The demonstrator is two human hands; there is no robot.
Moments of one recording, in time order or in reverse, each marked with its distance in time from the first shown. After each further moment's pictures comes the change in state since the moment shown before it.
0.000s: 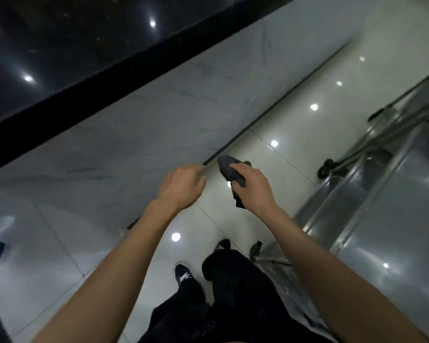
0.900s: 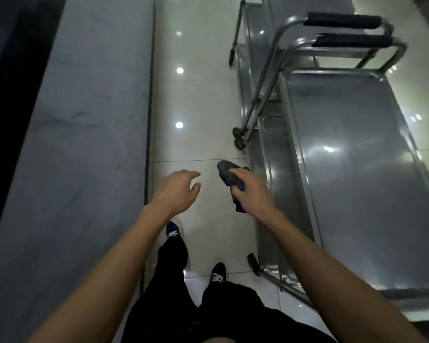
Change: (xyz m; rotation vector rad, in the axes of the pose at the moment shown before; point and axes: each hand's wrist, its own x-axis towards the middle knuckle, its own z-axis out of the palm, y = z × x) left_hand 0.404 0.248 0.068 0.294 -0.511 0.662; right_hand 0.146 0.239 -0.144 0.162 0.489 0.703
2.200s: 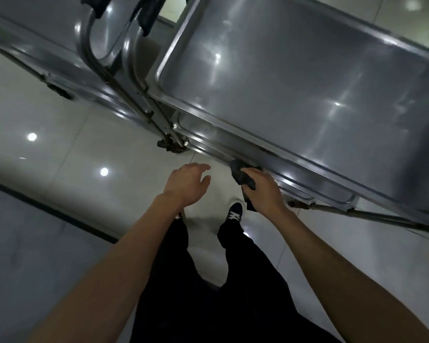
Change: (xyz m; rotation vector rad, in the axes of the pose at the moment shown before) left_hand 0.396 0.119 -0.003 0.454 -0.602 0.797; right_hand 0.152 0.088 0.016 0.297 0.543 0.914
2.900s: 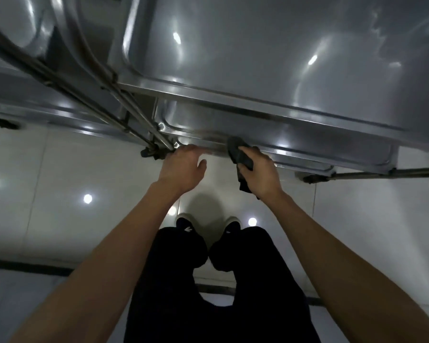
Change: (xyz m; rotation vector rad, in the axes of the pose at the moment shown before) left_hand 0.137 -0.116 0.039 0.119 -0.007 0.285; right_hand 0.099 0.008 0.136 0.123 0.263 0.198
